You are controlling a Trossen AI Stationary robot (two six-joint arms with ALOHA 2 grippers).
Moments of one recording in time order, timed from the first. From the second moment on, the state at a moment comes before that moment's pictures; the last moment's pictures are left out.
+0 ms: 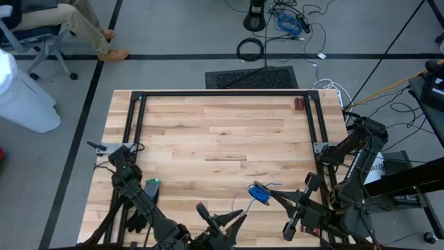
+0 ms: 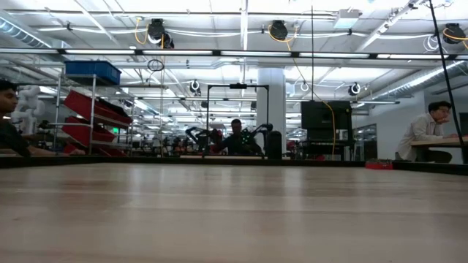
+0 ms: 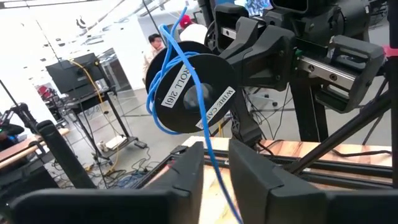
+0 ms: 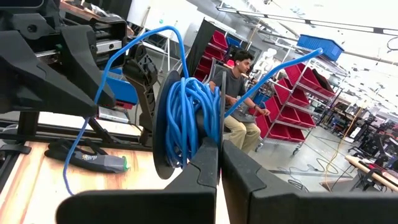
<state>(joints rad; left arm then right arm) -0.78 2.28 2.27 0.32 -1.42 0.59 1.03 1.51 1.31 0.37 1.49 -0.50</state>
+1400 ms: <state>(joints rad) -0.66 2.28 2.27 0.03 -1.15 0.29 0.98 1.53 1.31 0.33 1.39 -0.39</state>
